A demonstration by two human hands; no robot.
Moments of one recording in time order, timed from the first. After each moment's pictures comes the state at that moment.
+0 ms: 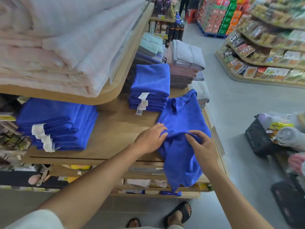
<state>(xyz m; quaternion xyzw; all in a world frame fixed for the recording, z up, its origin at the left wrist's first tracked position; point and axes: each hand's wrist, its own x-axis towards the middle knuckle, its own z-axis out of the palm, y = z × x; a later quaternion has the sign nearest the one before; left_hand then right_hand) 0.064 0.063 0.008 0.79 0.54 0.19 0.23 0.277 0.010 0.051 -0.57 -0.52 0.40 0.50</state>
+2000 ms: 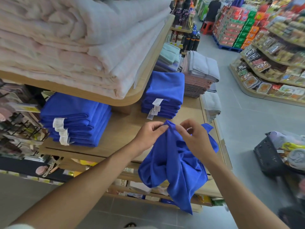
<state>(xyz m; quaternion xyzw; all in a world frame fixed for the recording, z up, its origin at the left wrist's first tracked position) 0.029 0.035 0.062 0.49 0.48 0.50 0.53 0.221 0.044 0.100 -0.51 -0.70 0.32 0.38</state>
